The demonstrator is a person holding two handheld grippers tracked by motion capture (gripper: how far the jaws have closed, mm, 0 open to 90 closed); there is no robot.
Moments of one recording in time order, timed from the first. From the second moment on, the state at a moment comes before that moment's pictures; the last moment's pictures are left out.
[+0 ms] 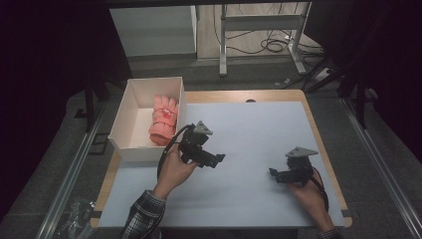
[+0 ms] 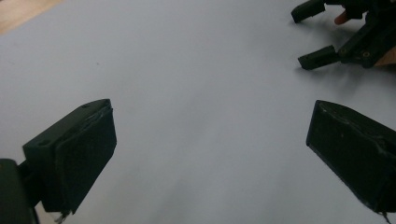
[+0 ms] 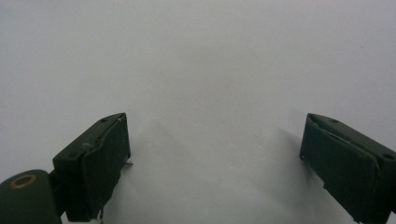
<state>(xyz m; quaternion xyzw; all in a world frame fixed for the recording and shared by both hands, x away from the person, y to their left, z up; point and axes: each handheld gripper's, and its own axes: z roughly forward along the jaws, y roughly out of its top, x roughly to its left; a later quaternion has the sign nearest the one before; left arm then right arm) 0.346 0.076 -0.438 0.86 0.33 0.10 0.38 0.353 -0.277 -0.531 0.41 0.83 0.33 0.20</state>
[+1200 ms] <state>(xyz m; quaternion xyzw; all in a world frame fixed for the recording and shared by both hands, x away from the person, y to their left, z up) 0.321 0.091 -0.545 0.86 0.36 0.10 0.35 0.353 -0.277 -0.531 0.41 0.83 0.33 0.20</state>
